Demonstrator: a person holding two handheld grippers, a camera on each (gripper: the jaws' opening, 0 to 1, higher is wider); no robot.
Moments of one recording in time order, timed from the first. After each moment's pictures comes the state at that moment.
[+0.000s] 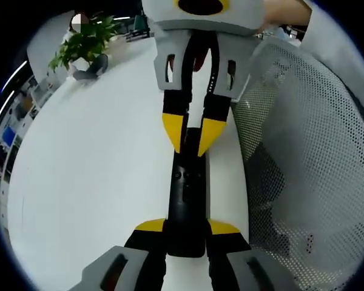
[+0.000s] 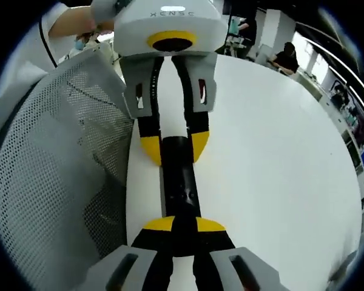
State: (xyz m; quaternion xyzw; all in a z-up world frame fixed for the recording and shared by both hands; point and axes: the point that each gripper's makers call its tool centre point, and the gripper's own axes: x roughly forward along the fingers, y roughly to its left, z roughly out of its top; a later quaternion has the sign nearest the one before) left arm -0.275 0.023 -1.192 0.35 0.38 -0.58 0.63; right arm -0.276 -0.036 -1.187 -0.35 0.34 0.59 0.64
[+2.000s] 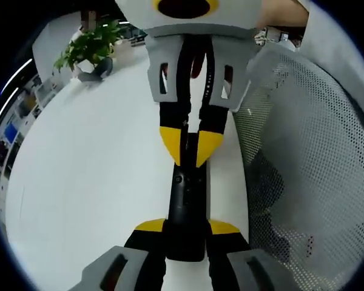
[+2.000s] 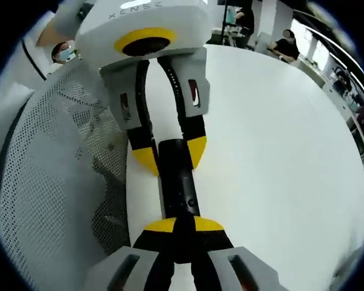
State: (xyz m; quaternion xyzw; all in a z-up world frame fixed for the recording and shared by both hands) left arm -0.275 0.022 -1.192 0.33 0.37 -0.58 0.64; right arm -0.274 -0.021 -1.186 -0.34 0.41 0.57 0.62
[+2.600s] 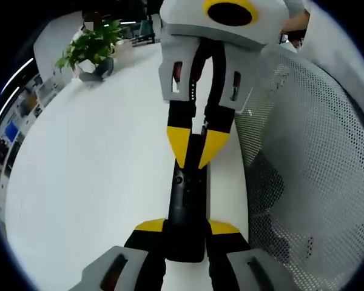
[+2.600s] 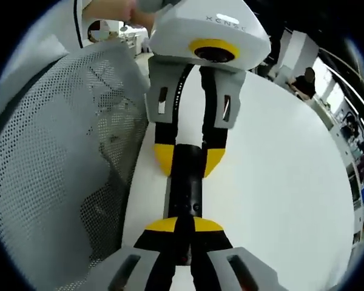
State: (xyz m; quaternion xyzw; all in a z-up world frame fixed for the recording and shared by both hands) left arm -0.275 0.022 -1.192 0.33 0.37 -0.58 0.65; right arm -0.278 -0.019 -1.182 -0.40 0.30 0.63 0.59
